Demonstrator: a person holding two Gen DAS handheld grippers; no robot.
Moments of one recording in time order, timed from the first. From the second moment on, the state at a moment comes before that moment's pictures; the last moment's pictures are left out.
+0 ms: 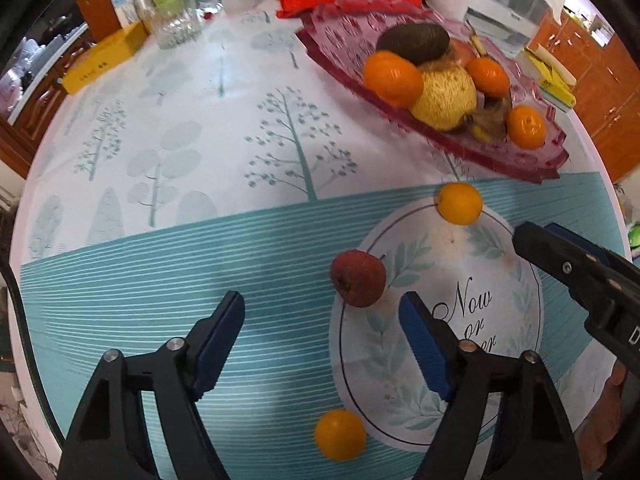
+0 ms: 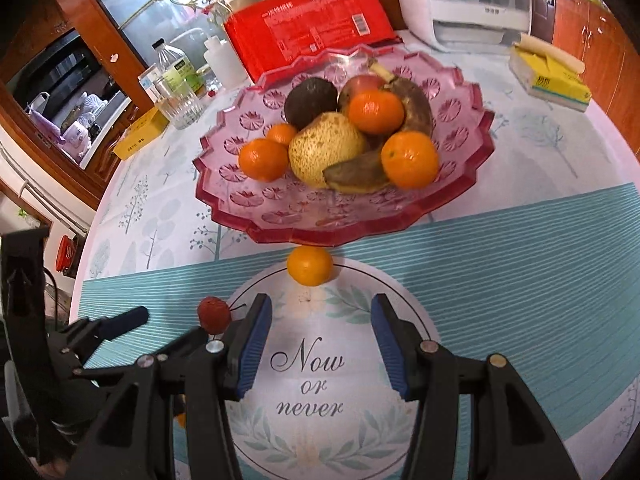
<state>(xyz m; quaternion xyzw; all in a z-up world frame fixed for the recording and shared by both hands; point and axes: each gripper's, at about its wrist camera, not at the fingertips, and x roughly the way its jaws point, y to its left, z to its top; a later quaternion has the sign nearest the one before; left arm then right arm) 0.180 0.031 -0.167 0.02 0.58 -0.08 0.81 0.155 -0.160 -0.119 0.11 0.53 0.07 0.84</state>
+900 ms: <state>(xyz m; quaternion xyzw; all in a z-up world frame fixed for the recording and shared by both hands) 0.195 0.040 -0.188 -0.02 0.57 -0.10 0.81 0.192 -0.136 -0.159 0.10 0.54 0.08 0.83</state>
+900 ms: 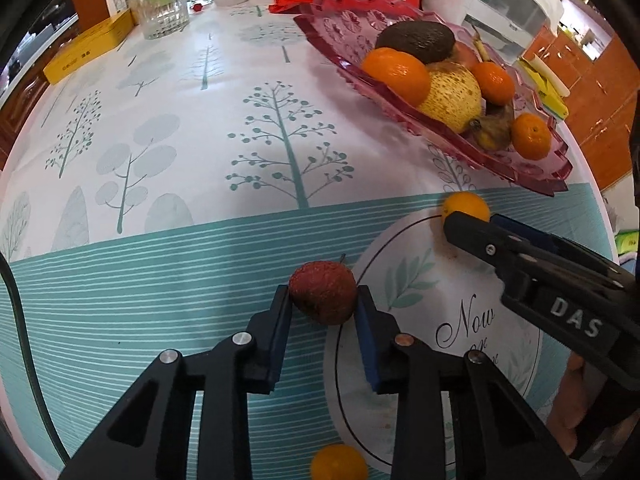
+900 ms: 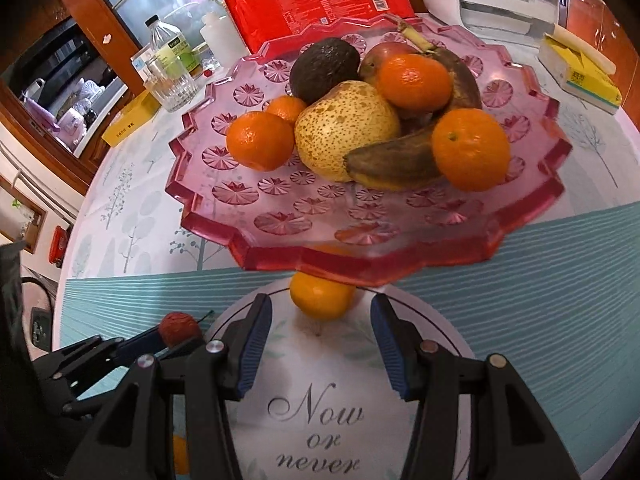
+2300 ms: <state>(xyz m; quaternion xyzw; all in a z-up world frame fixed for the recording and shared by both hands) 0.166 0.007 -0.078 0.01 0.51 -0.12 0.85 0.127 -0.156 -0.064 0.05 0.46 0.07 0.89</state>
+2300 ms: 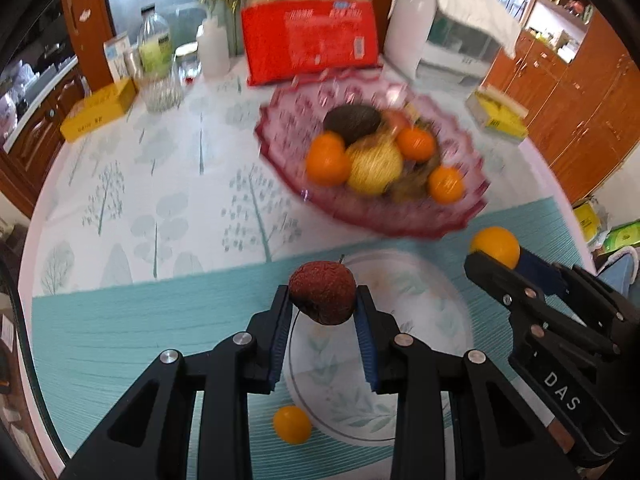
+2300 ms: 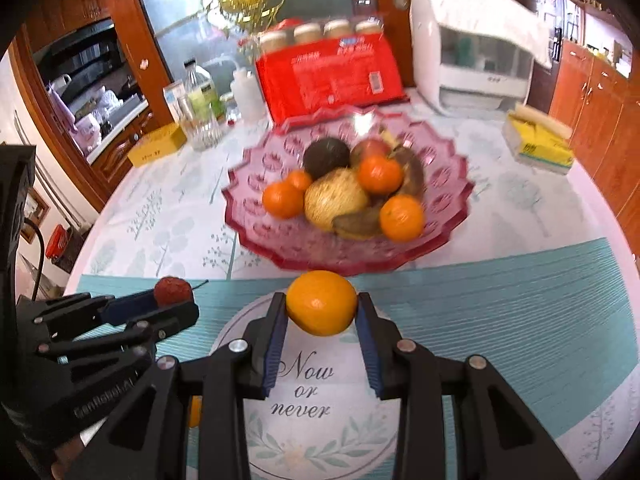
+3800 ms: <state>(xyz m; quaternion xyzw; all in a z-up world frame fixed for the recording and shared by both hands) 0.348 -0.048 -0.113 0.00 0.56 -0.06 0.83 0.333 -0.192 -0.080 0.04 0.51 0.14 0.85</state>
